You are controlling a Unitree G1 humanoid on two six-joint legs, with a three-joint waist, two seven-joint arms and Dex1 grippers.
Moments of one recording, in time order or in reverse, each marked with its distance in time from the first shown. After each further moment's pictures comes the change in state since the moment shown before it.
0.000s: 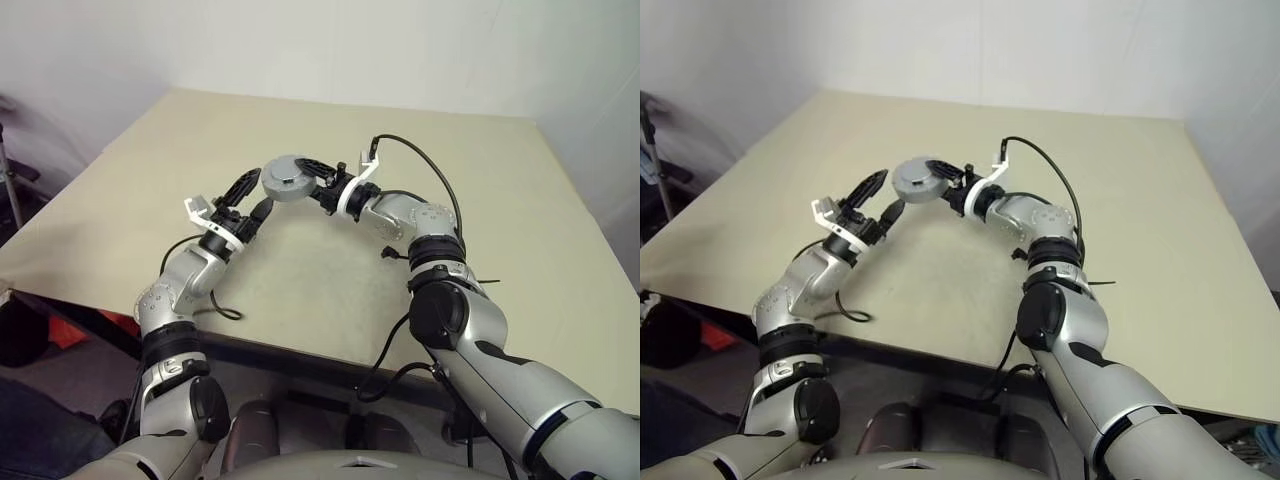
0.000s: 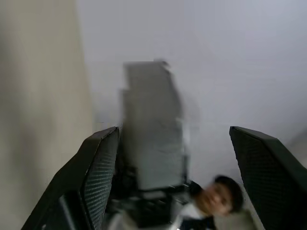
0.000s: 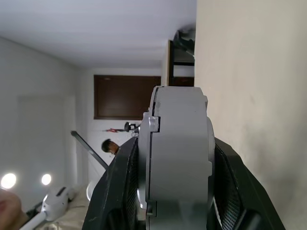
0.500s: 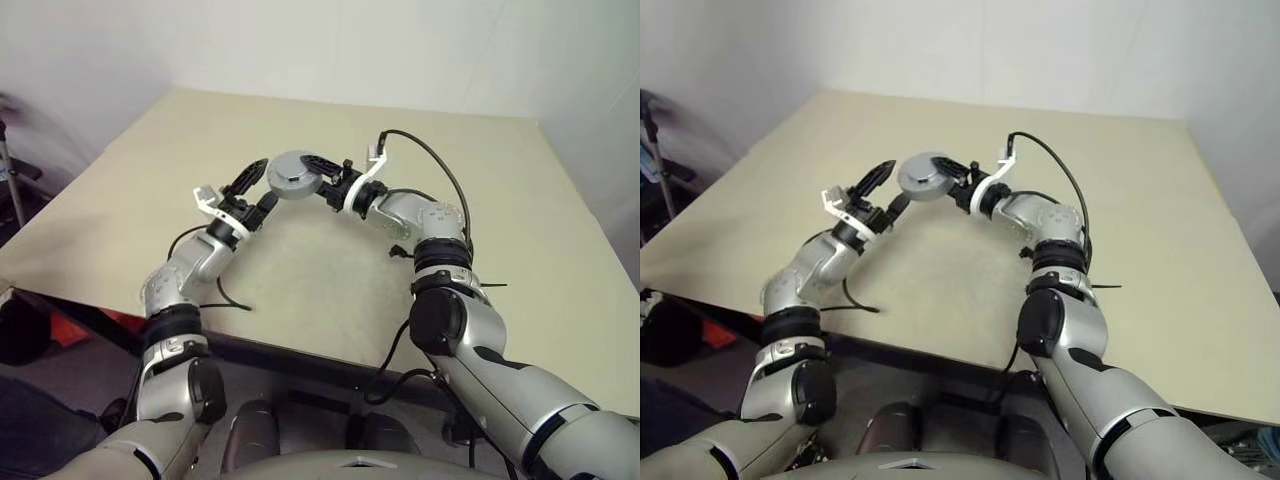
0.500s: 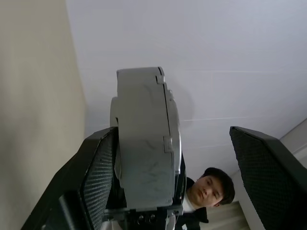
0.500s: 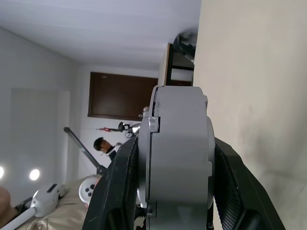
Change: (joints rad) left arm -0.118 0.044 -0.040 0.174 0.068 -0.058 -0.080; right arm 0.039 0.009 0.027 -0.126 0.003 0.030 -0.007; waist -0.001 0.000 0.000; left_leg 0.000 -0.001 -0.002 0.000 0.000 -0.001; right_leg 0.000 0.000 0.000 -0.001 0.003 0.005
